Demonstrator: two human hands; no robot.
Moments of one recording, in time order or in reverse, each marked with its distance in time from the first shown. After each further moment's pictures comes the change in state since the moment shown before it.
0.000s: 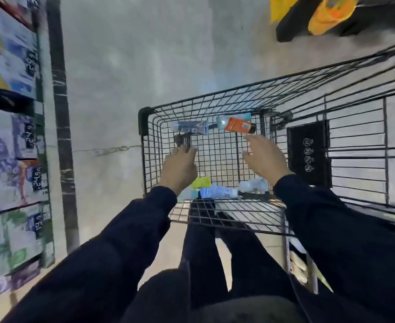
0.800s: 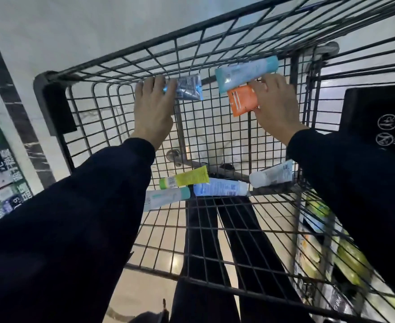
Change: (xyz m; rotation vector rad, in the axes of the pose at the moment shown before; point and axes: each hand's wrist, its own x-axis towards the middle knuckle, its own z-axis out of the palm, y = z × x) left_hand 0.234 -0.081 0.120 0.347 0.244 0.102; right_hand 0.209 0.117 0.180 -0.223 0.070 -0.110
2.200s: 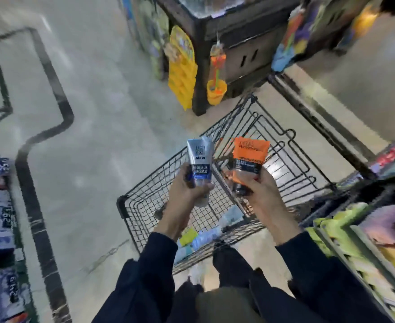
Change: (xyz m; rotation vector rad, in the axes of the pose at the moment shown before) left_hand -0.266 0.139 -0.405 -1.576 -0.218 0.135; right_hand -0.400 -0.135 -0.375 1.979 0.613 0.445
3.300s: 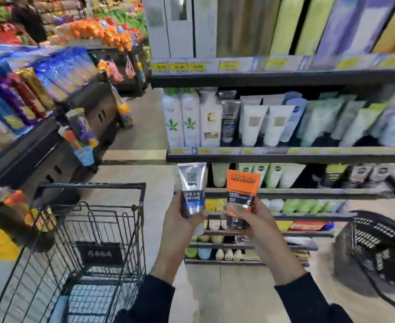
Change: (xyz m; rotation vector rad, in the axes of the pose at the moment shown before) left_hand -0.281 -0.023 0.367 0.299 -0.873 0.285; right_hand -0.426 0.010 -0.280 0.378 0.824 -0.484
